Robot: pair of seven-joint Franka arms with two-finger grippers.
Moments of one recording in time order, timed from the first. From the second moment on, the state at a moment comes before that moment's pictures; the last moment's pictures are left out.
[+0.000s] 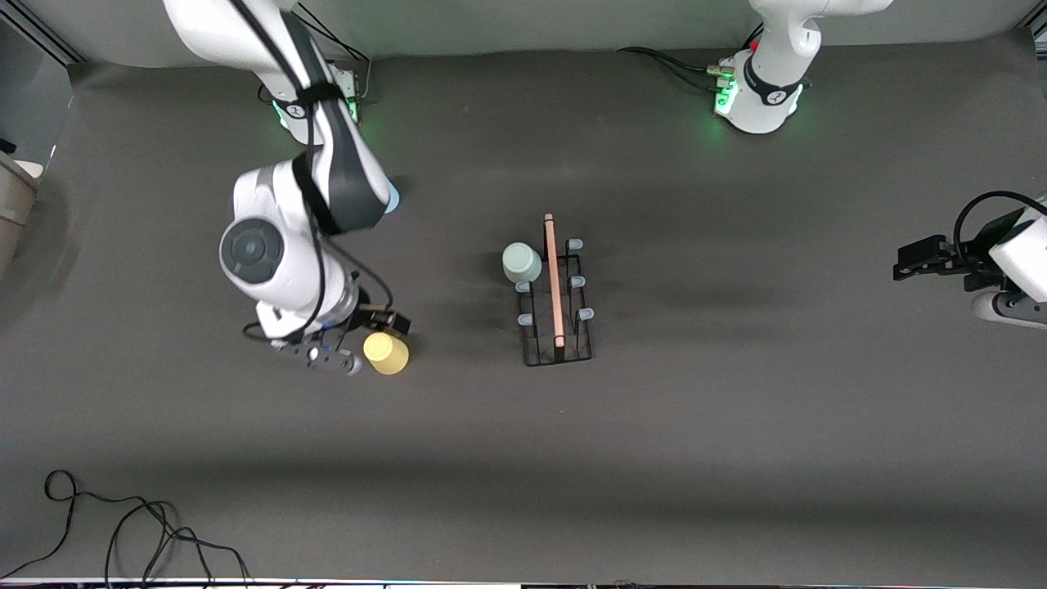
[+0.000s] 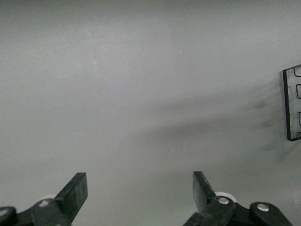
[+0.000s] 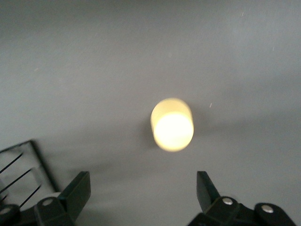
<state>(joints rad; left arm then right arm) -0.06 0.16 0.10 -1.54 -0.06 1.60 0.21 0.84 0.48 -0.57 -1.69 0.32 2.06 0.43</state>
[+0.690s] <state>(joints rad) -0.06 0.16 0.10 -1.54 -0.01 1.65 0.22 0.83 0.69 -0.56 -1.74 0.47 2.28 0.24</state>
